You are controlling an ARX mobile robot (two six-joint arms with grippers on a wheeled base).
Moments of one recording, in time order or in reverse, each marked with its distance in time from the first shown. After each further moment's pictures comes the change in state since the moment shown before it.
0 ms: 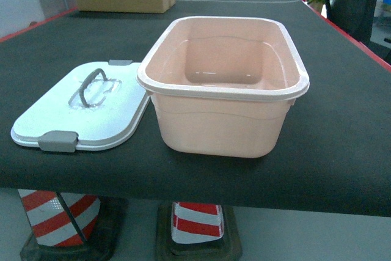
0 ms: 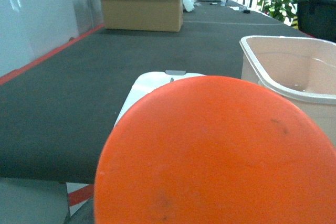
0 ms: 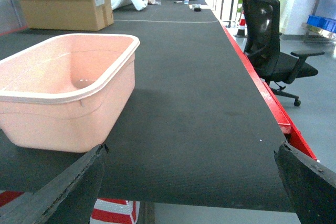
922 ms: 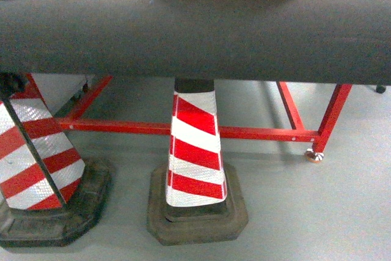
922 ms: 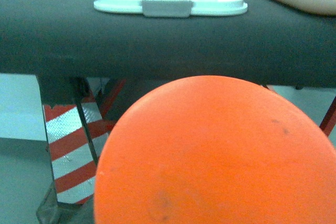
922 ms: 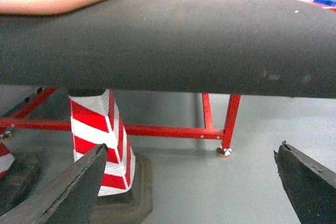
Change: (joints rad) left arm 0.000 0.000 0.000 -0.005 0.002 0.000; right arm 0.000 0.000 0.000 -0.002 0.001 0.001
